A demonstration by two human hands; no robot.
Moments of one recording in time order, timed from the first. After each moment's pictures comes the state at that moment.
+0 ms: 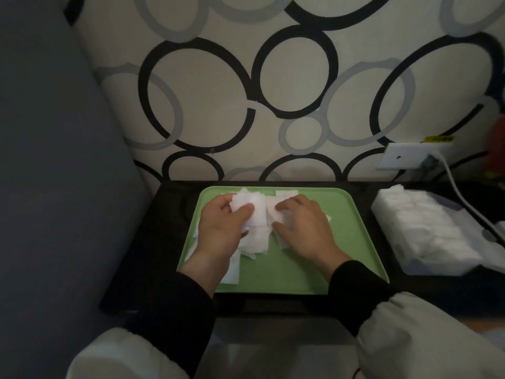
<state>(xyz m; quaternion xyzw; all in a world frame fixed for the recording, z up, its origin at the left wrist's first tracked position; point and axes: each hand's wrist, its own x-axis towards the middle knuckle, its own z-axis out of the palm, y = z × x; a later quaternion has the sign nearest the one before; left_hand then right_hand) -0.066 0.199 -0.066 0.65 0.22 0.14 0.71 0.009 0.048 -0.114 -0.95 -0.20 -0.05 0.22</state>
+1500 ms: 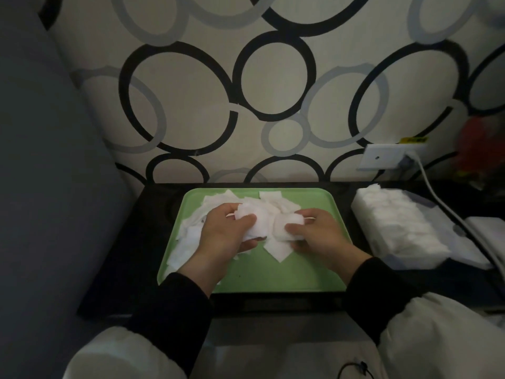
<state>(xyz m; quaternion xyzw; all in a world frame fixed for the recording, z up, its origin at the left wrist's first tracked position) -0.067 0.171 -0.065 0.64 0.20 0.05 0.74 0.002 0.000 -0.103 -0.74 0.08 0.15 0.65</state>
